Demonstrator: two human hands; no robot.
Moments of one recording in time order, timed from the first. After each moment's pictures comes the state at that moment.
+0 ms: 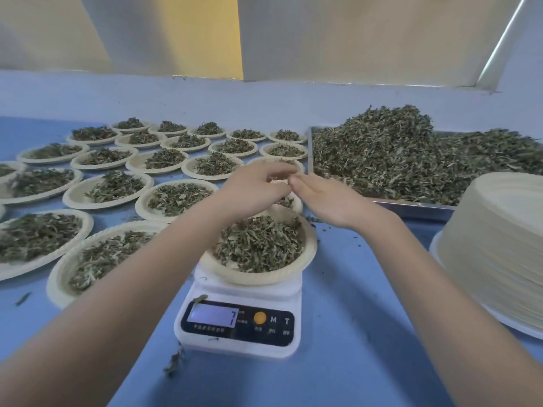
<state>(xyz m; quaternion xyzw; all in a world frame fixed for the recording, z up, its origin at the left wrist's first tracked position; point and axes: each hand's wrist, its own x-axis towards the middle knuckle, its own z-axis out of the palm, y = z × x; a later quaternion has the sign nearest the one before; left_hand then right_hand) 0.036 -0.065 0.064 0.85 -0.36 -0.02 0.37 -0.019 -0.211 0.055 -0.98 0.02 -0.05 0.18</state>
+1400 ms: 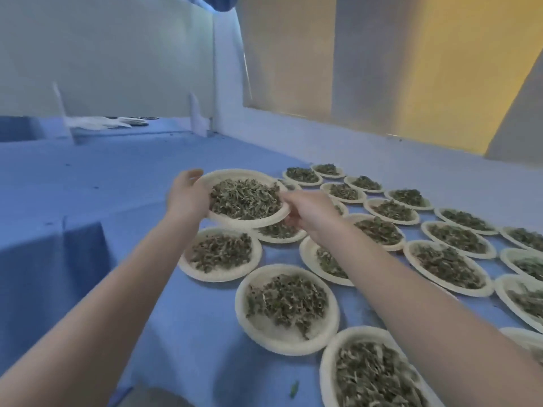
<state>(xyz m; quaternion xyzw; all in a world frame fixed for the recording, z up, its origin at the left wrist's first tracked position) 0.193 0.355 0.088 0.71 0.20 0.29 0.61 0.233 0.169 0.097 -0.75 -0.04 0.06 0.66</state>
